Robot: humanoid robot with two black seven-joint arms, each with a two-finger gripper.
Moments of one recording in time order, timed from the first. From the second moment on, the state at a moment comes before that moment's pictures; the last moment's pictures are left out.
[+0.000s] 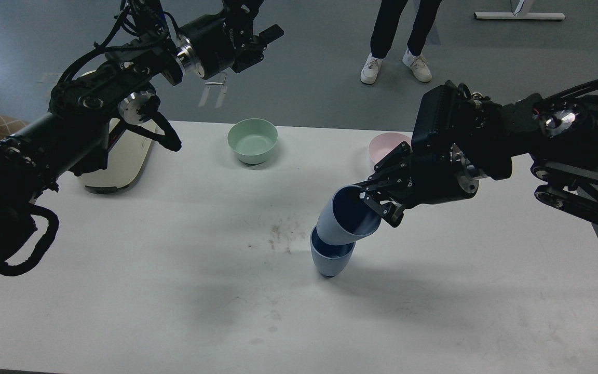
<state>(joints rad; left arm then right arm) -1.22 0.26 -0.30 -0.53 0.46 -0.49 -0.49 1.32 -0.64 0.11 1.55 -1.95 0.49 0.42</state>
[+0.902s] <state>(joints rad) -1.22 0.27 -0.31 -0.53 0.46 -0.49 -0.49 1.28 -0.59 0.09 1.53 -1.99 0.49 0.40</state>
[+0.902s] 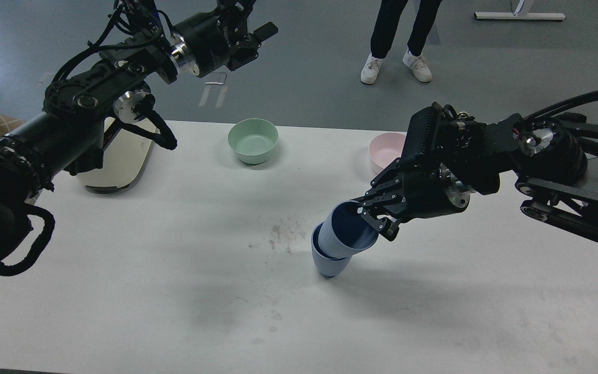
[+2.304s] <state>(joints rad) -1.21 0.29 -0.31 -0.52 0.46 -0.49 -0.49 1.29 -0.60 0.33 1.40 -1.92 0.49 0.41</state>
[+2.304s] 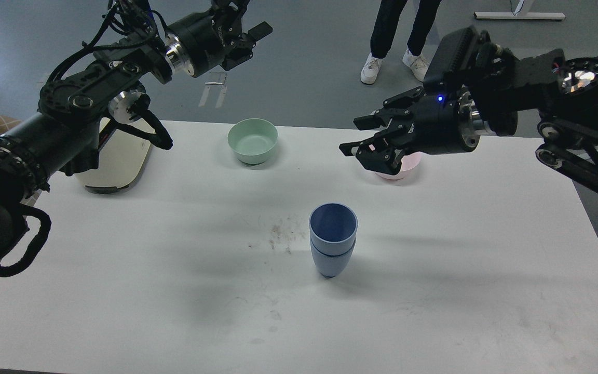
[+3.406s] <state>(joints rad) -1.02 0.19 -0.58 -0.42 0.40 -0.48 -0.49 1.05 -0.31 0.66 0.46 -0.67 0.49 0.45</state>
